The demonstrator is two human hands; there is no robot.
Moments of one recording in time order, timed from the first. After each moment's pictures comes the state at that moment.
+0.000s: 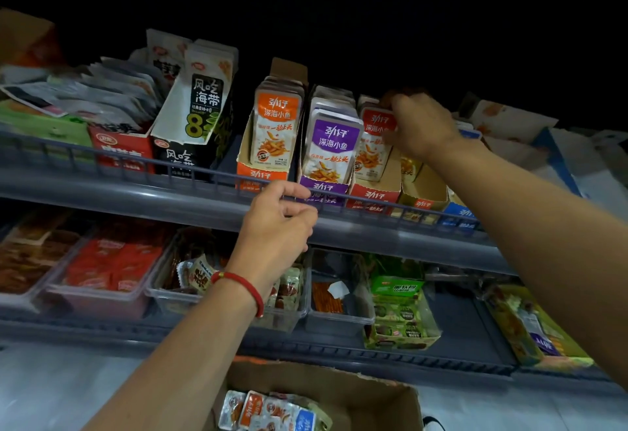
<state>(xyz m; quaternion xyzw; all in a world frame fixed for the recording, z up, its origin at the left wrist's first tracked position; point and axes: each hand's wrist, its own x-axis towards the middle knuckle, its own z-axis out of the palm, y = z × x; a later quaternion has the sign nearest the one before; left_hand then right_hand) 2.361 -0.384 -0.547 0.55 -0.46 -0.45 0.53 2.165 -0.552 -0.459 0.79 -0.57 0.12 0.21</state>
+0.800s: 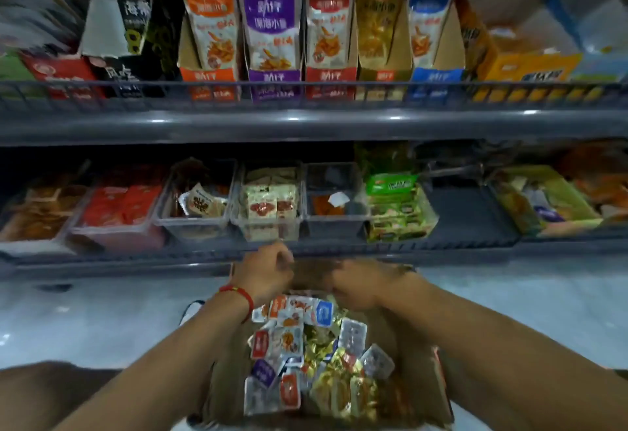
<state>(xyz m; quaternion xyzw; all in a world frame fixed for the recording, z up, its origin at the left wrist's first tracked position) 2.347 -0.313 -0.734 0.66 -0.63 -0.39 0.14 2.137 -0.329 -0.742 0.88 -0.41 -0.18 -0.14</state>
